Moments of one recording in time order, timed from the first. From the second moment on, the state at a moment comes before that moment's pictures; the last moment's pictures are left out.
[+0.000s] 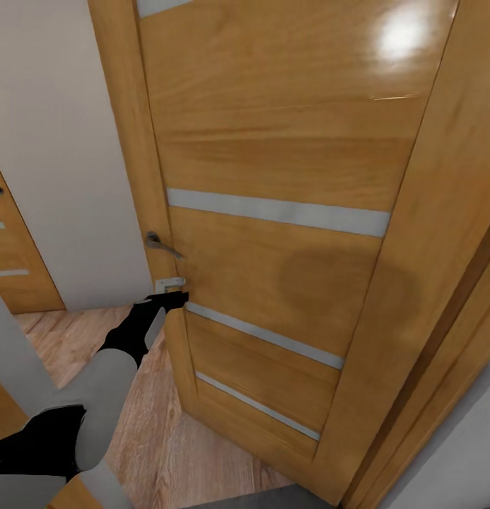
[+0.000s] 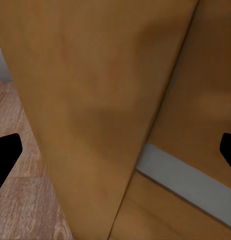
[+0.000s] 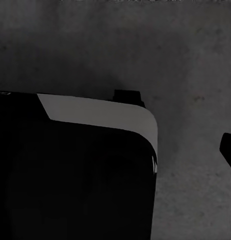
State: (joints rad) left arm -1.03 -0.05 0.12 -0.56 0.00 0.31 0.07; right arm -0.12 -0.01 0.01 -0.10 0.06 -0.07 0.01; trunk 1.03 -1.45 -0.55
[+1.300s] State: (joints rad) left arm -1.03 -0.06 0.12 -0.55 -0.02 0.31 0.07; right arm -0.12 0.00 0.01 -0.12 0.05 -0.08 0.00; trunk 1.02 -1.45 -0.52
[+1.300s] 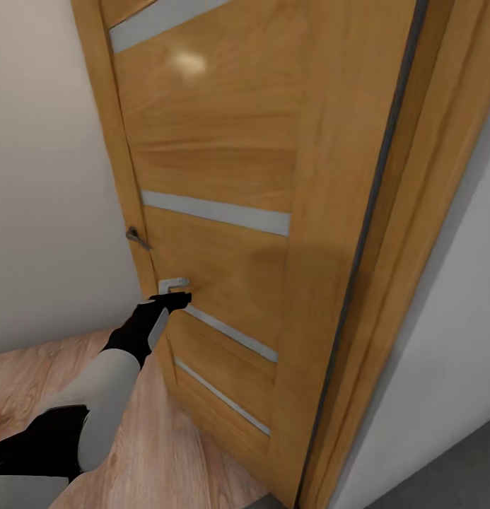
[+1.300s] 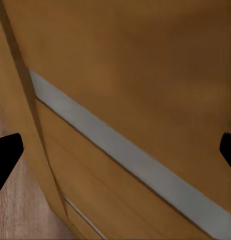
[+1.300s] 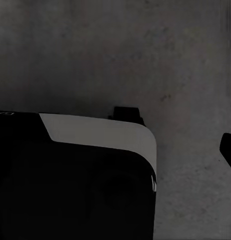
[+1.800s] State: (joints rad) left arm -1.03 -0.04 0.12 -0.55 -0.02 0.31 0.07; right arm -0.12 0.00 0.01 -0.12 0.05 -0.08 0.00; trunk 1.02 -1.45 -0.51
